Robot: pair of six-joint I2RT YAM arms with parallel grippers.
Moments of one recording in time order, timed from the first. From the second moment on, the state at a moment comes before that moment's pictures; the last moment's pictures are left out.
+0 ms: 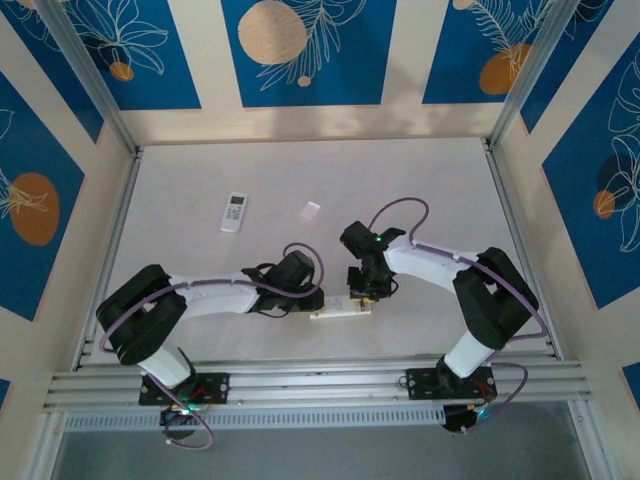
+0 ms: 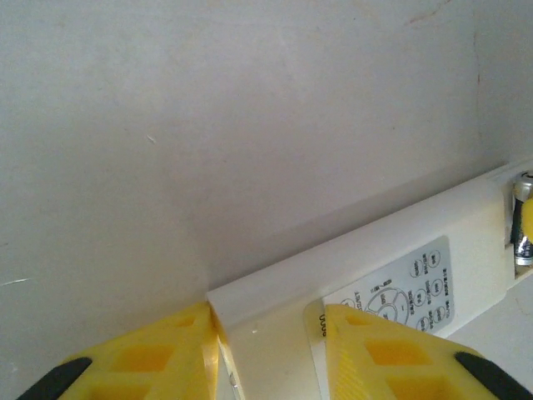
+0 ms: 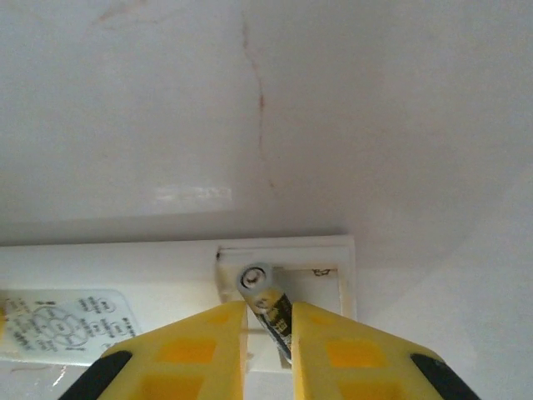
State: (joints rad) left arm -0.92 1.59 0.76 -0.17 0.12 -0.85; right arm 0.68 1.61 0.98 -0.85 -0.13 0.78
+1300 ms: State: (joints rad) left arm -0.93 1.61 0.76 -0.15 0.17 -0.85; right arm 0.68 1.56 0.91 -0.84 -0.07 0.75
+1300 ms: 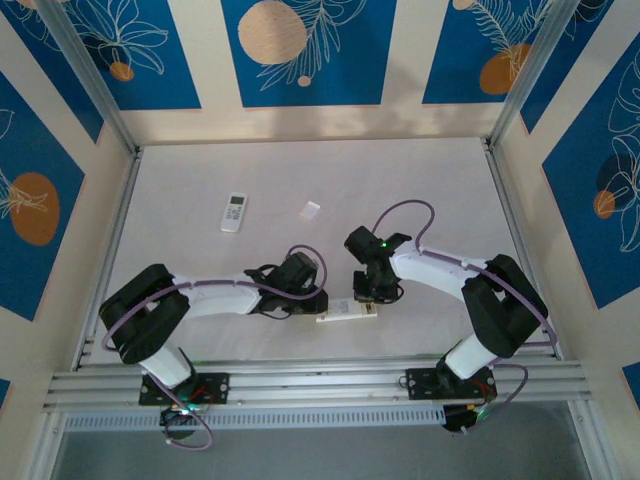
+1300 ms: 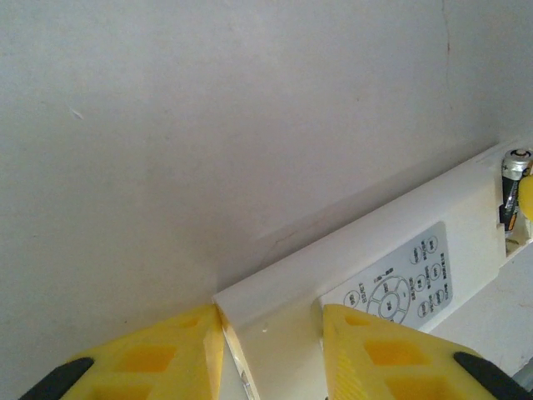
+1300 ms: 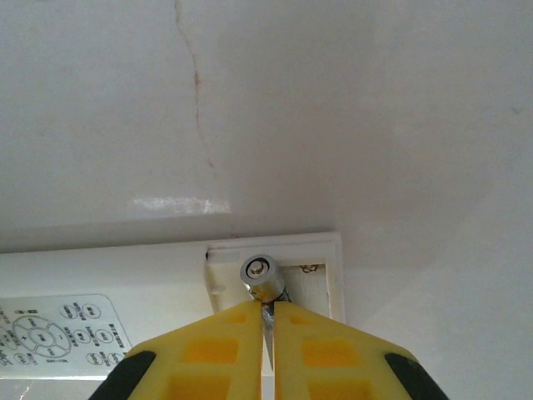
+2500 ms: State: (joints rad) left arm -0.94 1.61 0.77 -0.15 0.17 -0.84; right arm 0.60 1.49 0.92 -0.83 -0.12 0.74
